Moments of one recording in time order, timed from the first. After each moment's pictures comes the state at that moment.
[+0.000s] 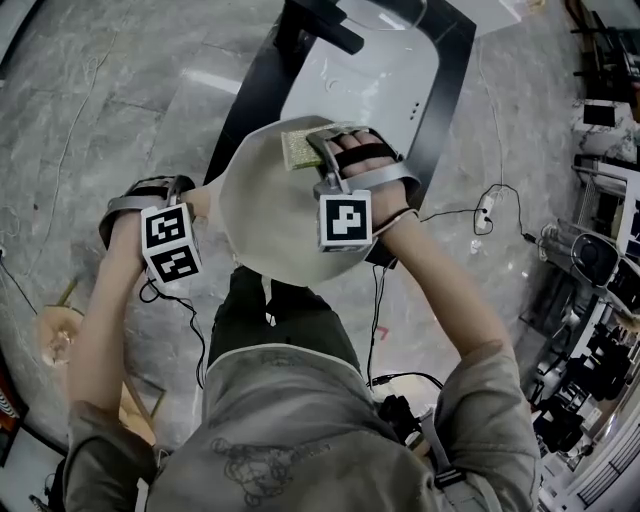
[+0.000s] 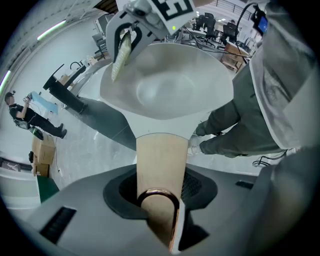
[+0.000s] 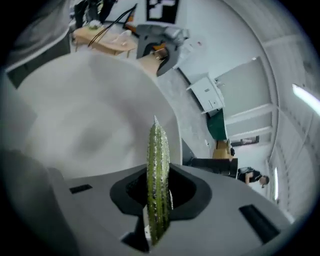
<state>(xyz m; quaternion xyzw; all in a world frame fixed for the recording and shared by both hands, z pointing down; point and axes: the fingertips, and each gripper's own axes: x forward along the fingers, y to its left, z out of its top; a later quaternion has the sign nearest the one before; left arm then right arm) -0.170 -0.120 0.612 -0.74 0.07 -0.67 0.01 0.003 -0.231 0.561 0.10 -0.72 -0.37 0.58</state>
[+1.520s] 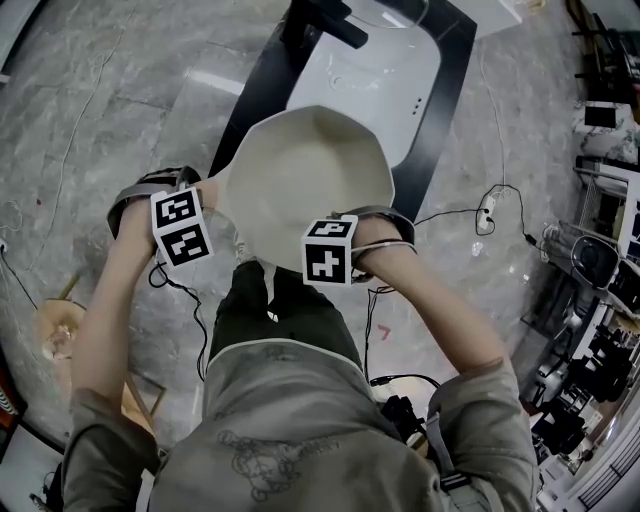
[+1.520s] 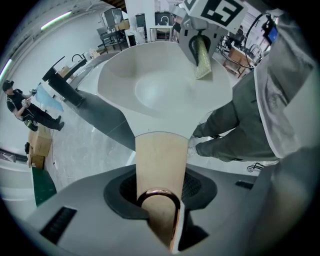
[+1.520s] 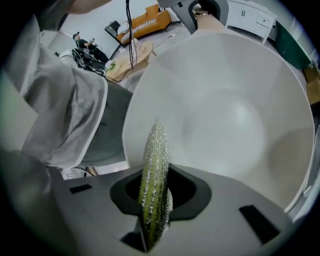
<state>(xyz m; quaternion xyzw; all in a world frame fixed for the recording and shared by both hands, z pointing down) -0.169 -0.107 0.614 -0.73 0.08 -0.68 -0.03 0.076 -0.018 0.607 -0.17 -0.63 0.08 0.76</state>
